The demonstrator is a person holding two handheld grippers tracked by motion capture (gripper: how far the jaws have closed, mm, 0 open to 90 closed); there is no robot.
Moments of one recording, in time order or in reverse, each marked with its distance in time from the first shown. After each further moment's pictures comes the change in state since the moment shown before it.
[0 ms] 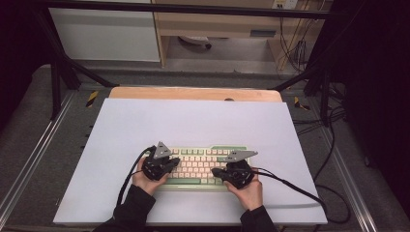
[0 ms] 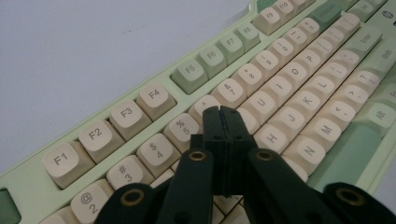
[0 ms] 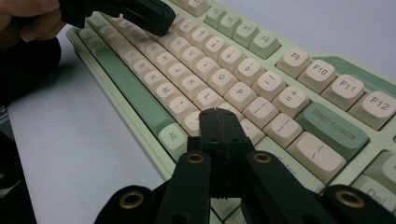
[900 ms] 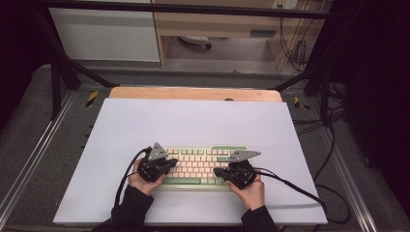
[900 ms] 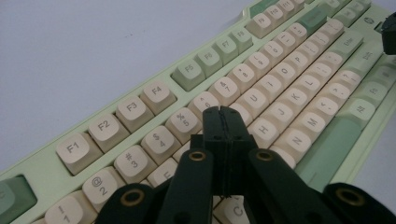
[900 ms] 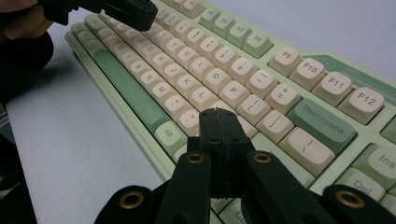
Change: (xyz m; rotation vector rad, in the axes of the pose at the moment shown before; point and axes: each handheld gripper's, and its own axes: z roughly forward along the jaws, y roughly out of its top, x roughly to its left) left arm 0.002 -0.004 -0.016 -0.028 -0.015 -0.001; right arm -0.003 -0.002 -0.005 -0.012 -0.006 0.010
